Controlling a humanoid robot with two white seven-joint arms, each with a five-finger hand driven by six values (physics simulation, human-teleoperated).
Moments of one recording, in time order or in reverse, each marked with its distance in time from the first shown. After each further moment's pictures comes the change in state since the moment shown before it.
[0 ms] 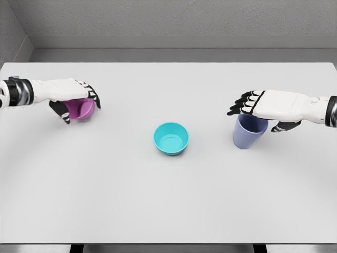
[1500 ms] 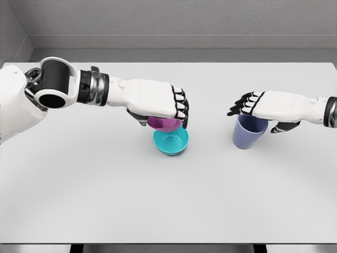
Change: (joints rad) left arm -0.186 -0.128 -0.218 -0.510 0.041 0.001 -0.004; right arm -0.002 0.010 0.008 0.024 0.000 0.000 0.000
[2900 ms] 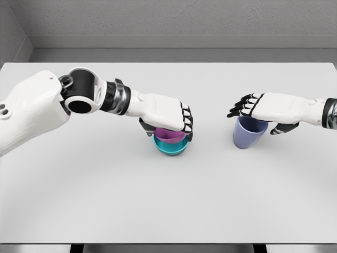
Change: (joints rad) left arm -0.034 -0.093 -0.141 0.133 -0.046 0.000 0.000; right arm 0.000 0.007 0.009 0.011 0.006 0.000 0.000
